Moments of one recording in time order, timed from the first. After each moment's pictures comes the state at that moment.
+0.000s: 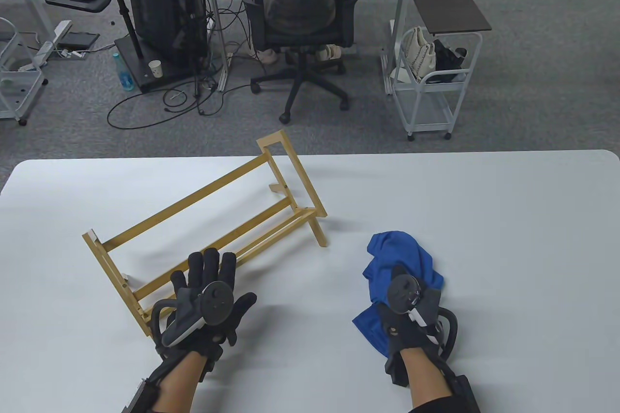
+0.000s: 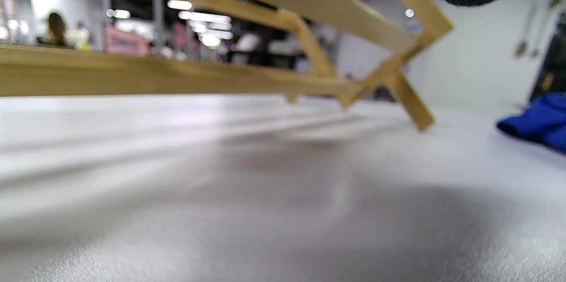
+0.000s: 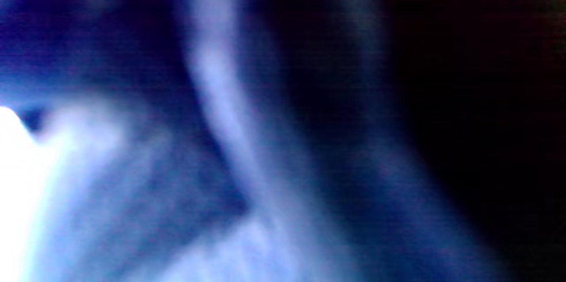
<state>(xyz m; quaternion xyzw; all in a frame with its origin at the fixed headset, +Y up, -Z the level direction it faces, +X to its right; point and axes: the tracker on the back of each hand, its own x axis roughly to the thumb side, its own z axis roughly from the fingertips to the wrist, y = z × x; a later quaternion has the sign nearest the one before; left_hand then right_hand) -0.222 -0.733 -0.330 -0.03 -0.06 0.04 1.00 0.162 -0.778 -0.347 -0.11 0.07 0.98 0.16</state>
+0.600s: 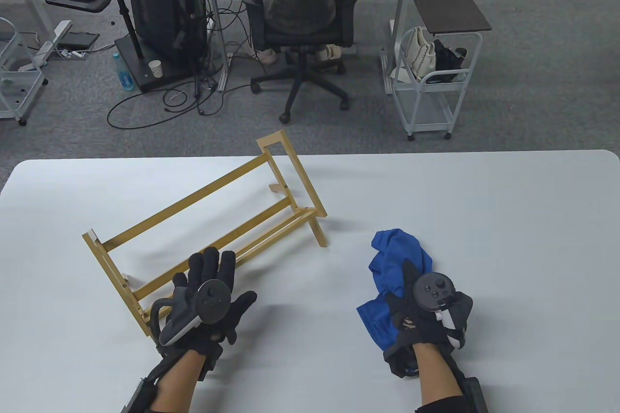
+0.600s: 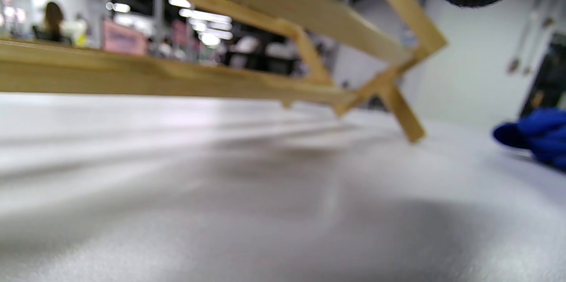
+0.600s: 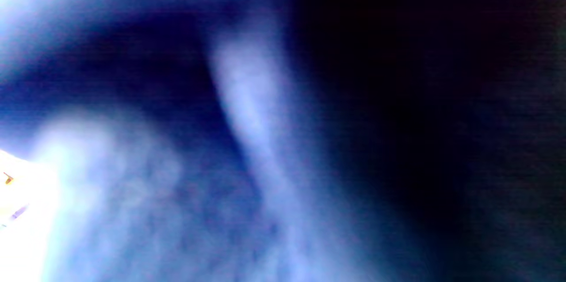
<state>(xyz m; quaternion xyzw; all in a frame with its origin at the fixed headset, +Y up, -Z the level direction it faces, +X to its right) -0.227 -0.731 -0.331 -0.03 -0.07 0.08 0.99 0.196 -0.773 -0.346 -0.12 0.04 0.92 0.36</state>
